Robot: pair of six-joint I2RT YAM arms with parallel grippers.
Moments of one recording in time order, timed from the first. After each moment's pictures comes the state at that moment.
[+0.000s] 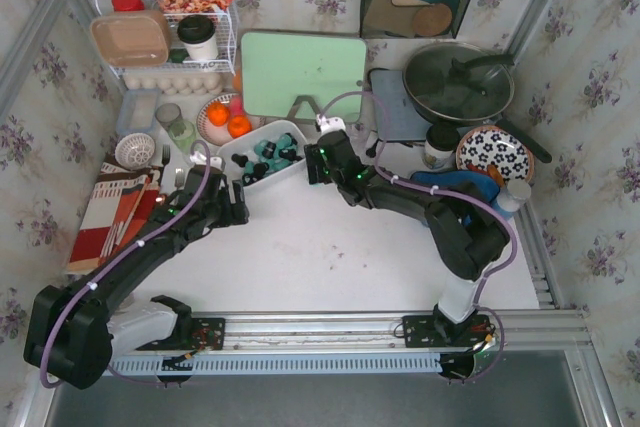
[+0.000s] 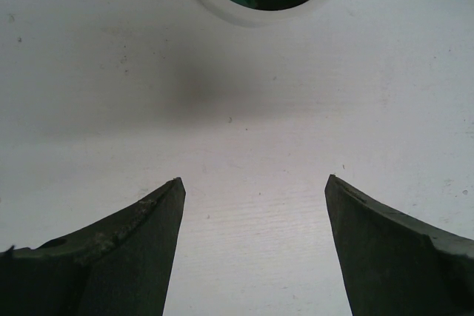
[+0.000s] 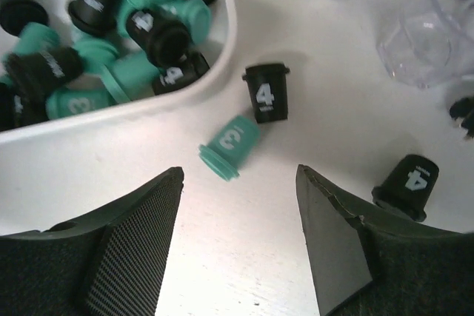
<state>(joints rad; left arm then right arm) -0.41 1.12 0.67 -0.38 -0.08 -0.40 0.70 1.78 1.13 0.11 0.26 0.27</state>
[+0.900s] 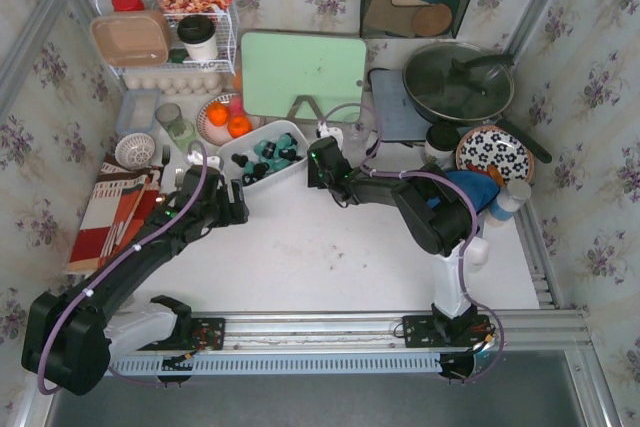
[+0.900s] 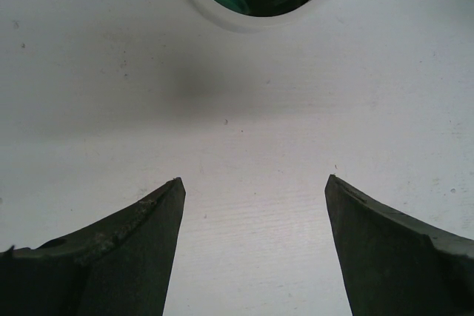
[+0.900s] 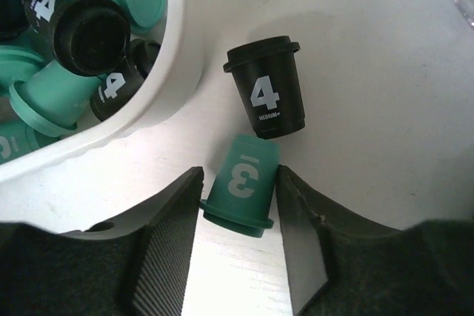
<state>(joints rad) -0.41 1.09 0.67 -0.38 -0.08 -0.40 0.67 2.03 1.19 0.16 0.25 0.45</state>
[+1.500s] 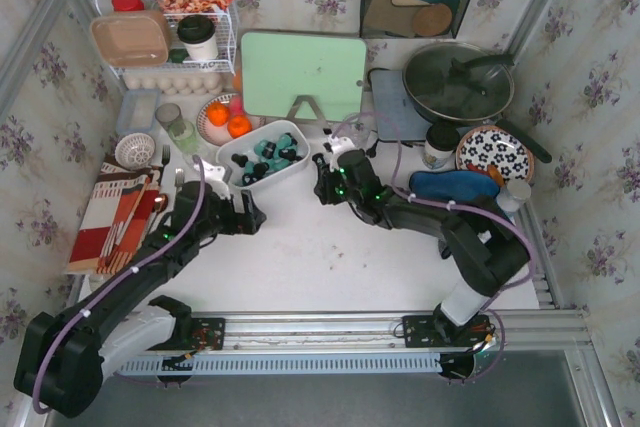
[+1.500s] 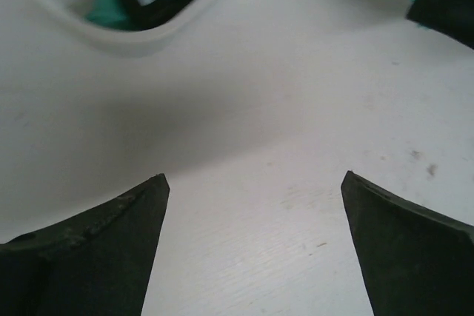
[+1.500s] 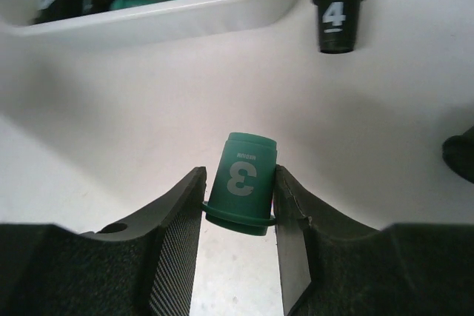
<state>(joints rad) -0.41 0.97 0.51 -0.15 0.12 -0.34 0.67 1.68 0.88 0.25 0.04 0.30</state>
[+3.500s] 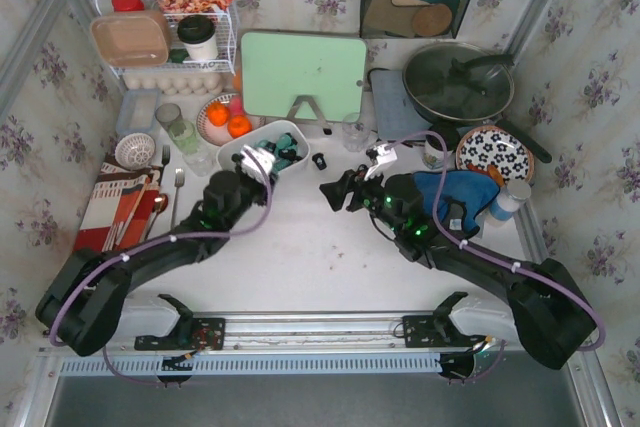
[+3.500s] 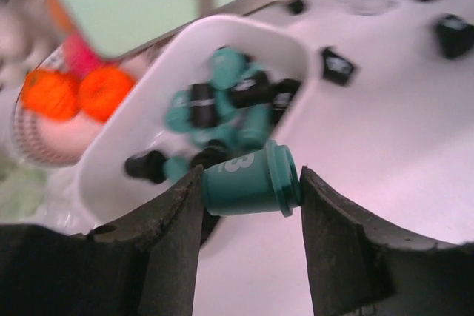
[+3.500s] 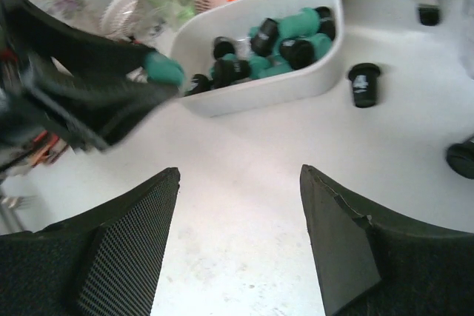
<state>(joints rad) -0.65 1.28 0.50 0.60 -0.06 0.25 0.67 1.18 0.52 0.54 -0.07 0.46</state>
